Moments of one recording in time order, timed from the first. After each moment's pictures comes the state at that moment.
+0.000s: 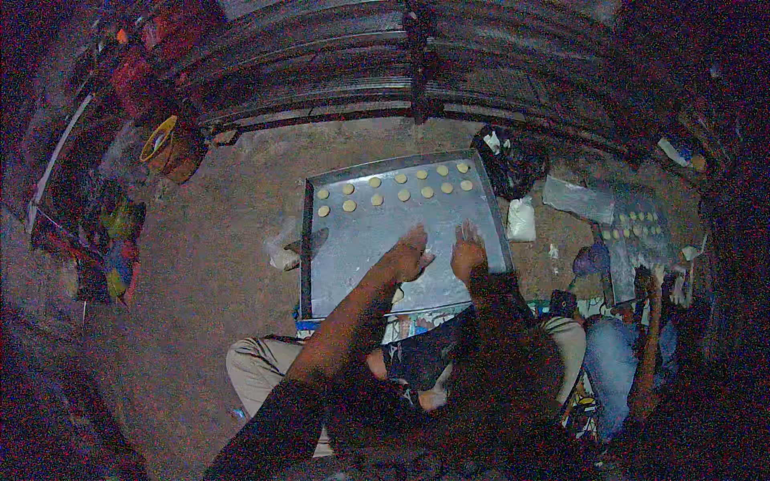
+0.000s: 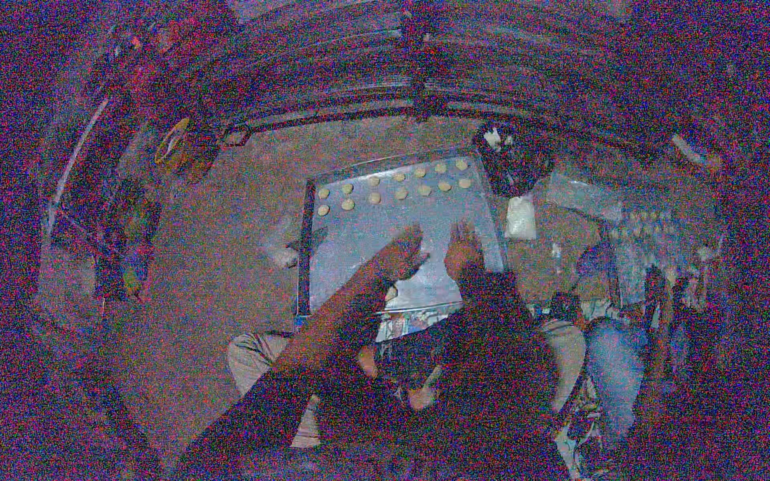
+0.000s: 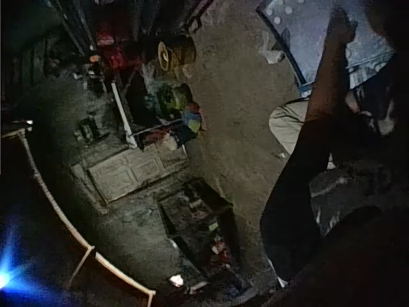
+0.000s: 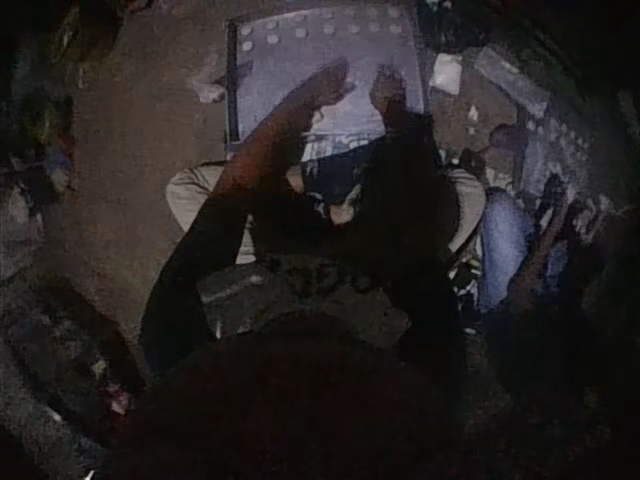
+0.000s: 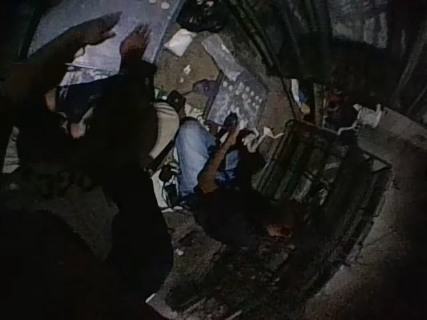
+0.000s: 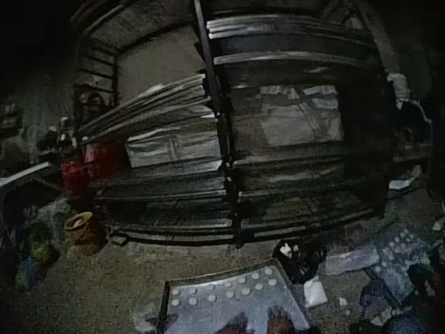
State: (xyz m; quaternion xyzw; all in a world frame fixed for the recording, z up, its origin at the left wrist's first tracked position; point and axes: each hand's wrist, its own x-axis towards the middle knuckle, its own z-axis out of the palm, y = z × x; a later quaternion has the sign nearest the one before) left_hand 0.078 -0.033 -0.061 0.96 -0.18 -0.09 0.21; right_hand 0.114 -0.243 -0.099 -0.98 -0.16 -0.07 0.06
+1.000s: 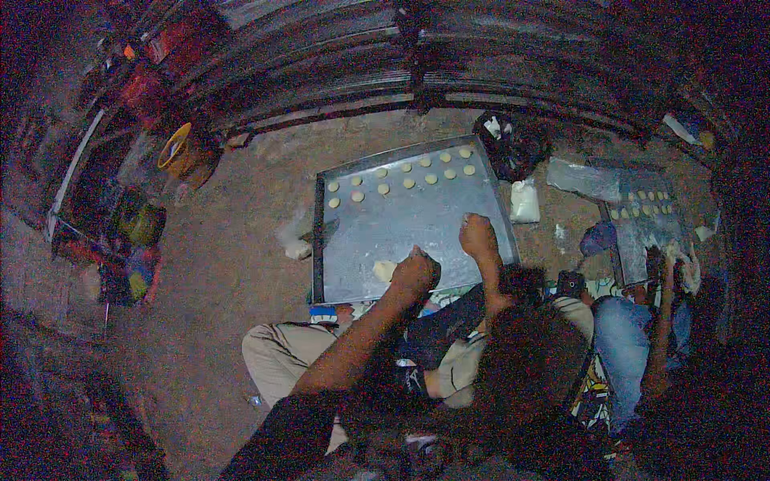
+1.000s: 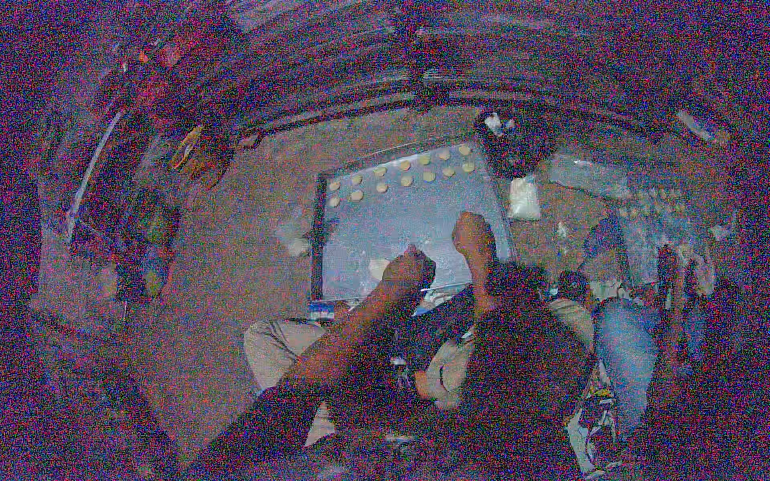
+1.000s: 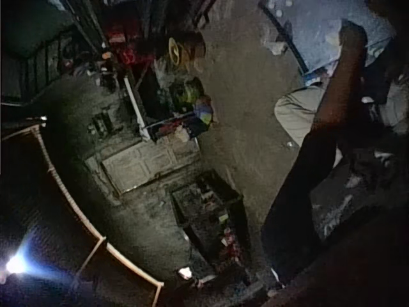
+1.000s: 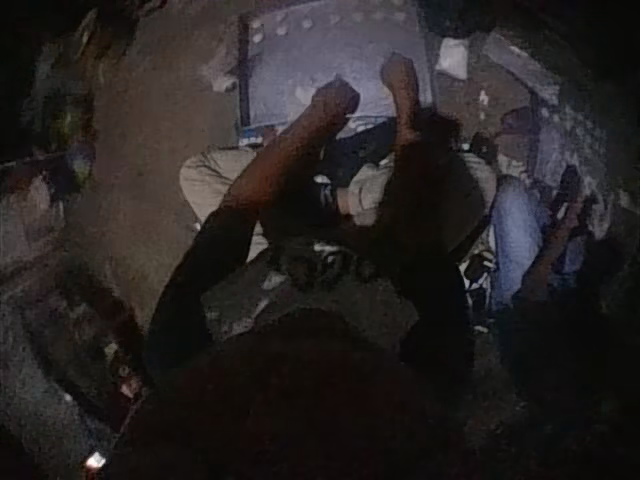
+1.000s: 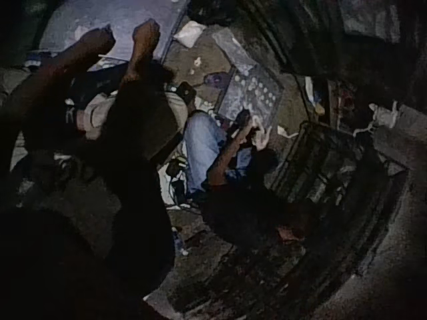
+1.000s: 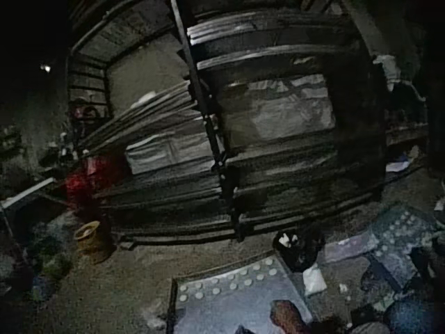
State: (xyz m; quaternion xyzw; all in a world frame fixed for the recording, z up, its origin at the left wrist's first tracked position) left_hand -0.005 -0.085 -0.021 0.98 -0.02 -0.16 0.08; right_hand 0.113 -0.242 -0.050 -0.95 -0.10 0.00 0.29
